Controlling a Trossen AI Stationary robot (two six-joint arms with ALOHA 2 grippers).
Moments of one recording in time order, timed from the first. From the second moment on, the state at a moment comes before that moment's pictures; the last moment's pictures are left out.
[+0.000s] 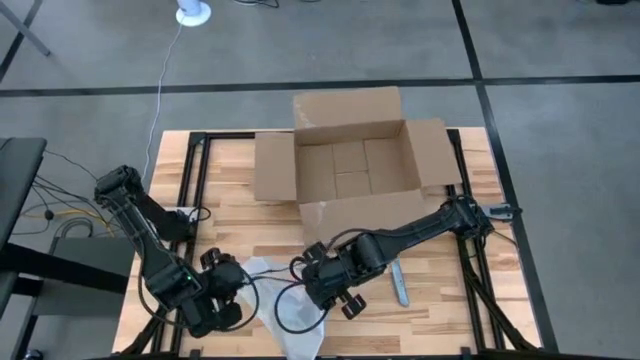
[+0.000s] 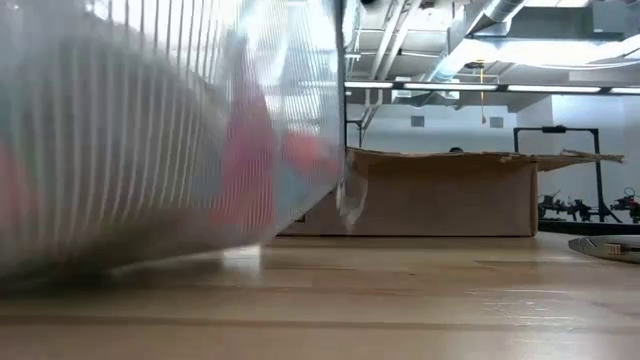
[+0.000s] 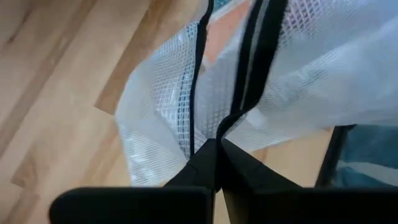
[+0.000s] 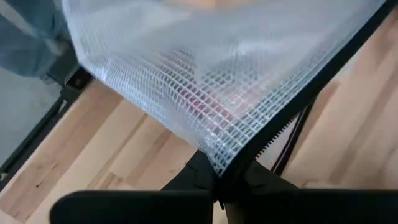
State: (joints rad) left arm -0.92 1.46 1.28 -1.16 -0.50 -1.31; right arm 0.40 2.16 2.32 -1.22 0.02 -0.28
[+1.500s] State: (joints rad) left arm -0.37 1.46 1.57 -1.29 -0.39 -0.39; right arm 0.42 2.13 2.33 -1.12 0.03 -0.27
